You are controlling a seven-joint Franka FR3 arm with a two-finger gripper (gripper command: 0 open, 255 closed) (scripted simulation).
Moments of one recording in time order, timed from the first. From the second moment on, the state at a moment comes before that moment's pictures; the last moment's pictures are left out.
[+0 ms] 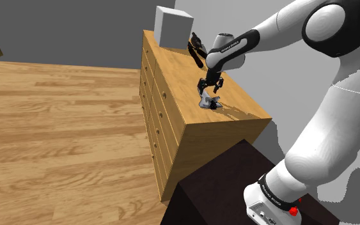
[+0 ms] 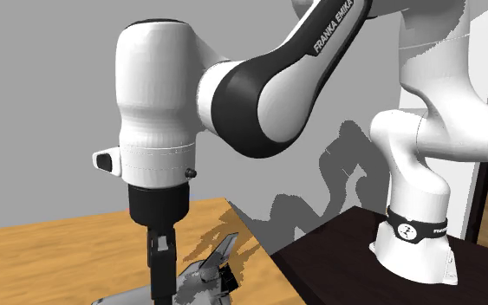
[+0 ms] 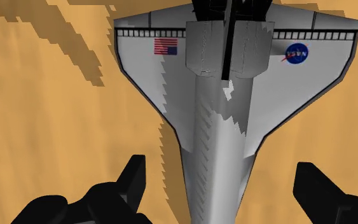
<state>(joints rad) -0.15 0.26 -0.13 -2.11 -0.11 2.40 0.14</state>
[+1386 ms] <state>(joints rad) -0.15 0.20 -0.13 -2.09 -0.11 2.33 0.14</state>
